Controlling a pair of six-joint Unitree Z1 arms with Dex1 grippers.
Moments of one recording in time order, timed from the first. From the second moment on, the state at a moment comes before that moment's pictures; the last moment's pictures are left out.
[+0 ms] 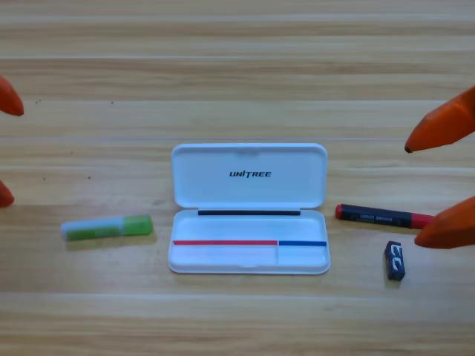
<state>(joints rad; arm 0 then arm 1) -0.59 1.35 -1.35 1.10 -0.16 0.77 0.83 1.39 -1.25 0.78 0.38 -0.45</state>
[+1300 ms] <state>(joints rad) -0.51 1.84 -1.44 1.05 -0.02 1.05 0.83 1.77 -1.30 0.81 -0.11 0.30</state>
